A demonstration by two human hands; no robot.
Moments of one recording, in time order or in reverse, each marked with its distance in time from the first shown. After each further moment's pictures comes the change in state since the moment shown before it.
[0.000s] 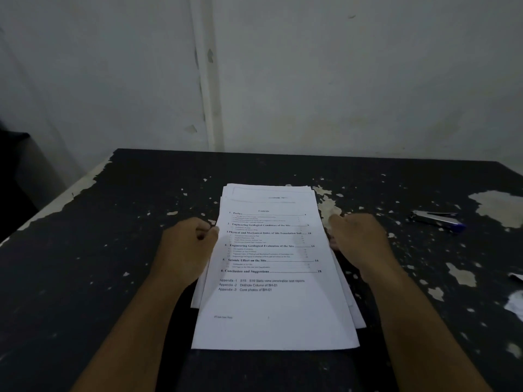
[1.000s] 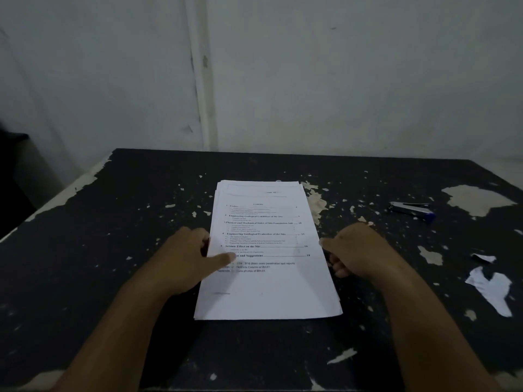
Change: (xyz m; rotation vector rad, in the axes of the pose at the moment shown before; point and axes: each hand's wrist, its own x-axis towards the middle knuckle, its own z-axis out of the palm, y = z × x) left_hand -0.046 0.019 -0.034 0.233 -0.392 0.025; right_hand -0.060 -0.012 -0.046 -0.197 -0.277 0.170
